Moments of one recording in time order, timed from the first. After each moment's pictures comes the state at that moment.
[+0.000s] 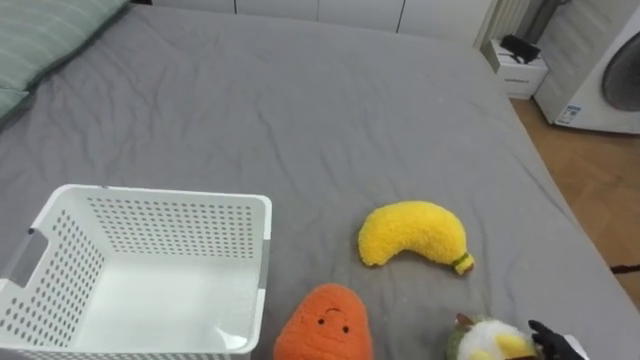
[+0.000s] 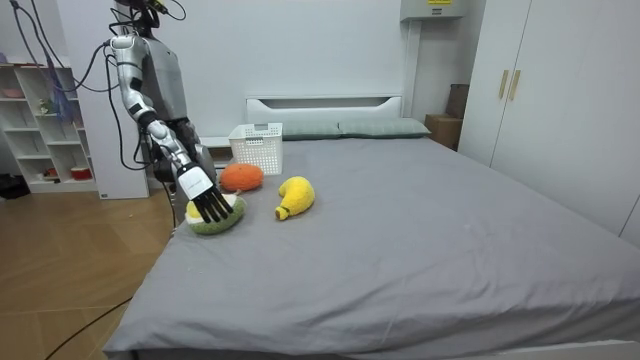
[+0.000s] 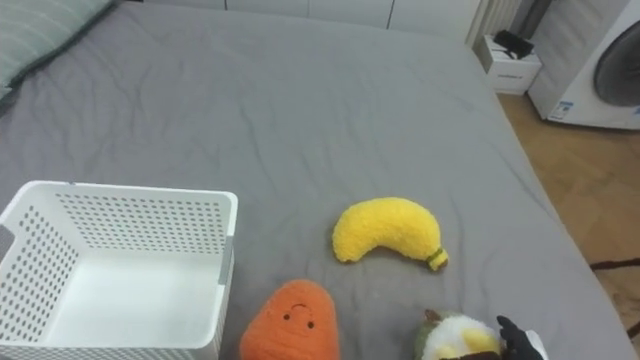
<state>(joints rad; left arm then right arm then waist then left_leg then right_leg) 0.28 0.21 0.25 1.04 0.17 0.20 0.14 0.03 -0.35 -0.10 0.92 -0.16 0.13 -0.02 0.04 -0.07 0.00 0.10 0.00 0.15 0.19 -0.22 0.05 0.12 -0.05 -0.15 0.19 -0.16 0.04</state>
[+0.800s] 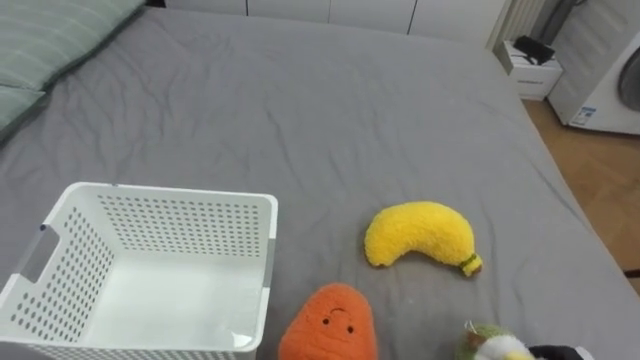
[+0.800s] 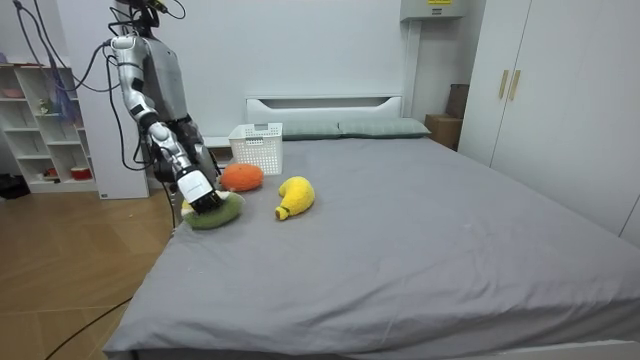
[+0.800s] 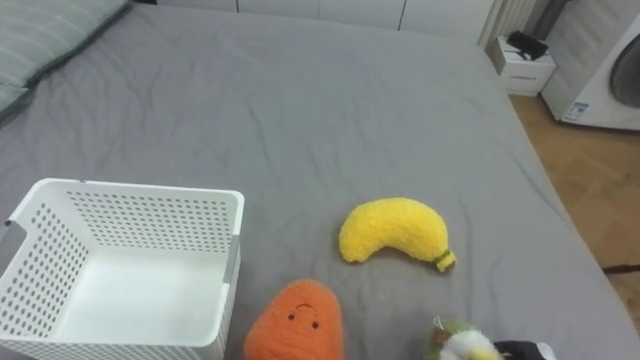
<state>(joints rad) 0.22 0.21 0.19 1.06 0.17 0.20 0.14 0.01 -0.37 -0.10 0.94 -0.20 0.13 -0.03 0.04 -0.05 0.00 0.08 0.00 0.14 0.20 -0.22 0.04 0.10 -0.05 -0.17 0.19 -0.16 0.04</state>
